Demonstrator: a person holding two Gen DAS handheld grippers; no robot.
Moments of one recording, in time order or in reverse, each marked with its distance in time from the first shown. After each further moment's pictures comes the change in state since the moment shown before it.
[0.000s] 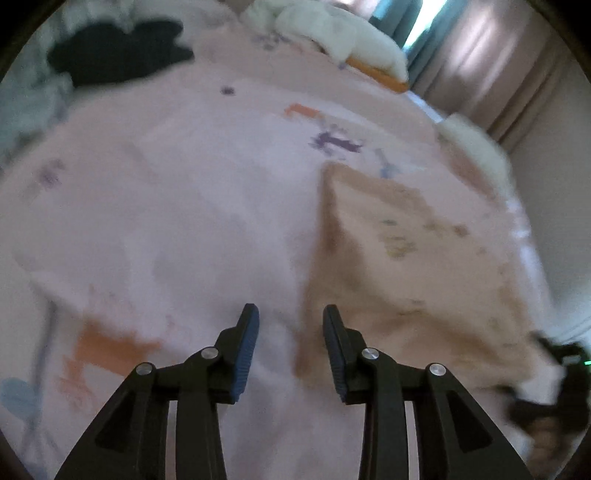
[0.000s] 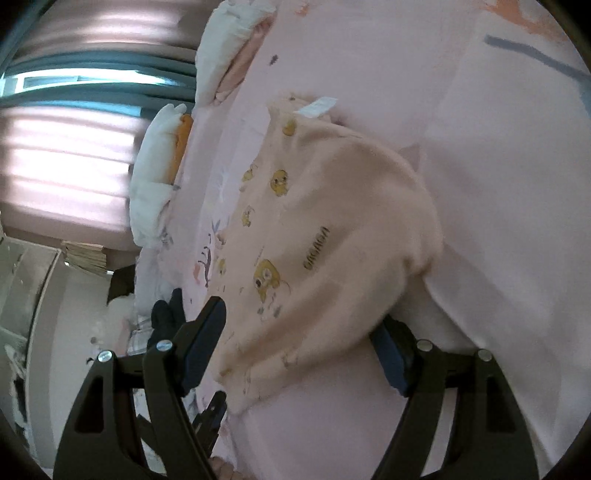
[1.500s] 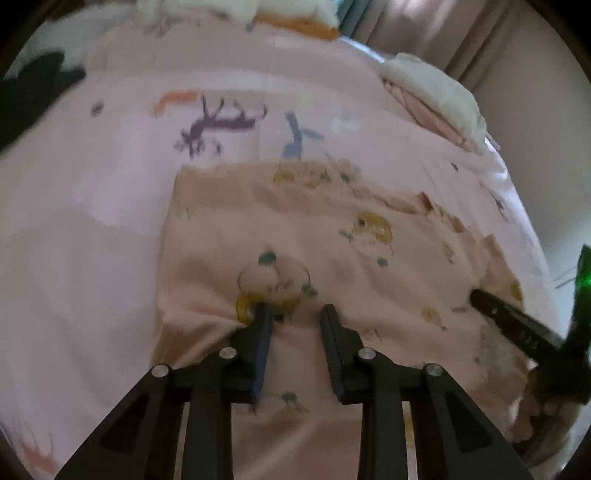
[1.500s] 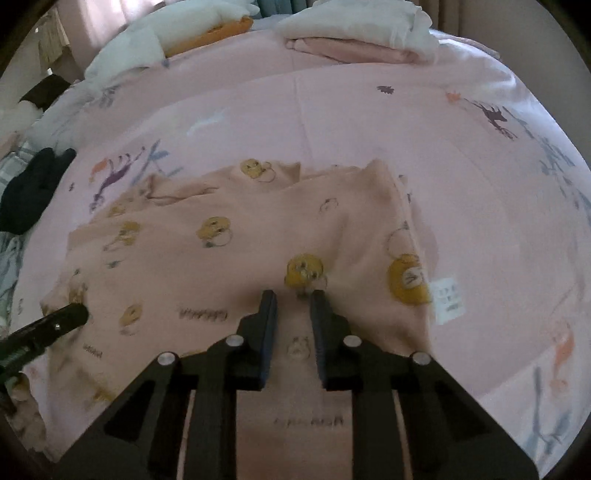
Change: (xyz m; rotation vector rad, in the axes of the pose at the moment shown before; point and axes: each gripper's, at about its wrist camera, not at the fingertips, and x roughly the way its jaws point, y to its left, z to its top) left arm 0.087 -0.095 0.037 0.257 0.133 0.029; right arm 0.084 0.068 0.059 -0.804 0.056 -0.488
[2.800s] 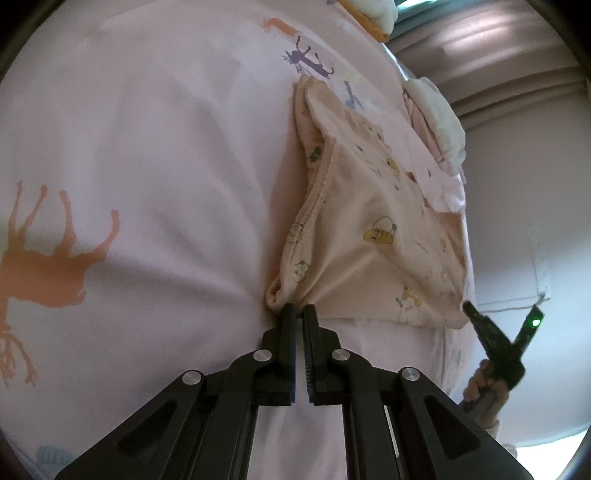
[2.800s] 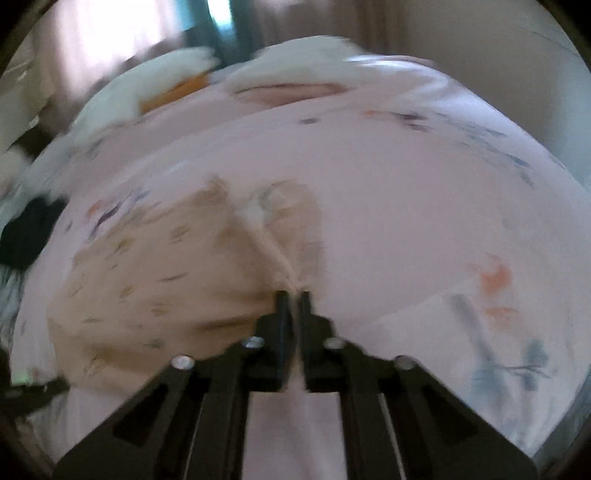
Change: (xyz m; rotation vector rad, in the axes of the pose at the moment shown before) left arm -0.057 0.099 -0.091 -0.329 0.157 -0.330; right arm -0.088 -0.081 -0.062 0.179 -0.172 -0.212
